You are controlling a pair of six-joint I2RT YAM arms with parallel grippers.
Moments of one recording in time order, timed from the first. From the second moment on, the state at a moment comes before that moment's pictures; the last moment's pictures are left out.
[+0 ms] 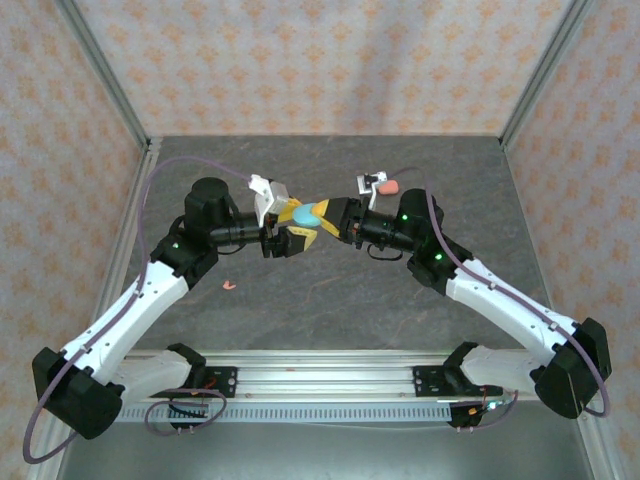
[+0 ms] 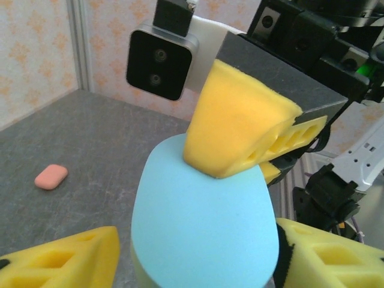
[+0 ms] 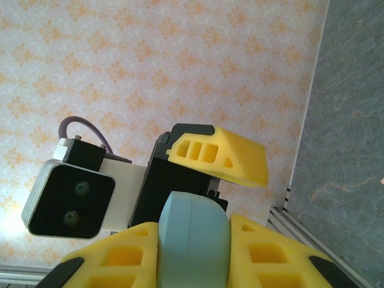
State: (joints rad) left arm -0.43 1.08 0.98 -0.16 0.78 0.03; right arm 0.69 1.14 0.92 0.20 -0.55 1.34
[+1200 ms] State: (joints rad) left arm -0.33 0.80 0.79 -0.50 0.23 0.03; right arm 0.59 2.24 1.43 0.16 -0.54 1.09
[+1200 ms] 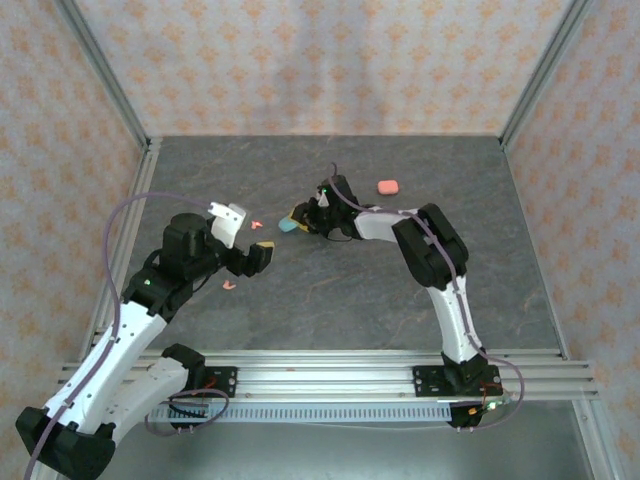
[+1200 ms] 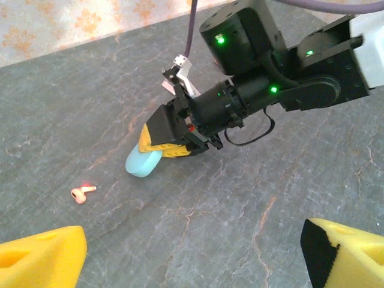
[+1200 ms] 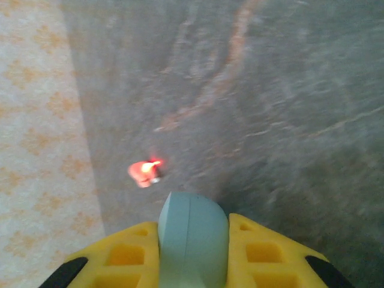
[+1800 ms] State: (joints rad) left arm -0.31 0.84 0.76 -0.46 0.21 0.02; right arm 0.55 2.16 1.67 -0.49 -0.25 0.70
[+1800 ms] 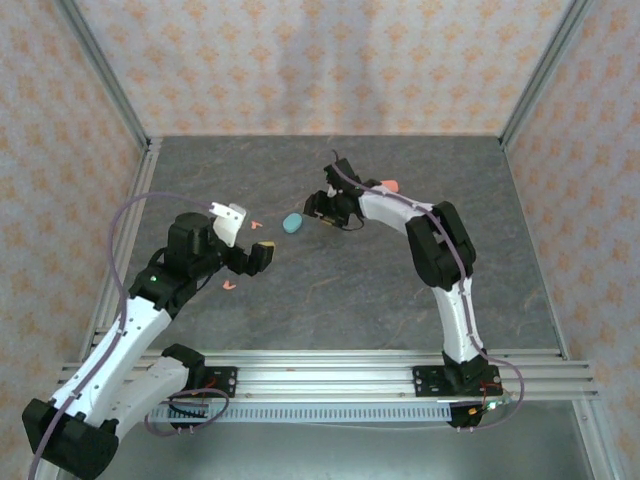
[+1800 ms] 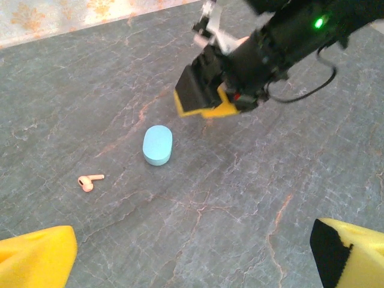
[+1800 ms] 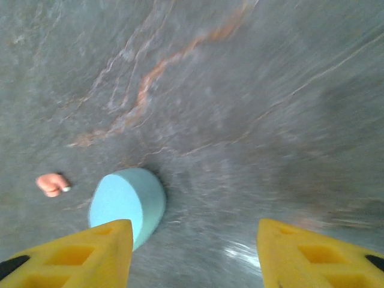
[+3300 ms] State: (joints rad) left arm -0.30 0.98 0.76 -0.38 0.16 -0.01; right arm 0.22 2.58 2.38 -1.10 0.05 0.27
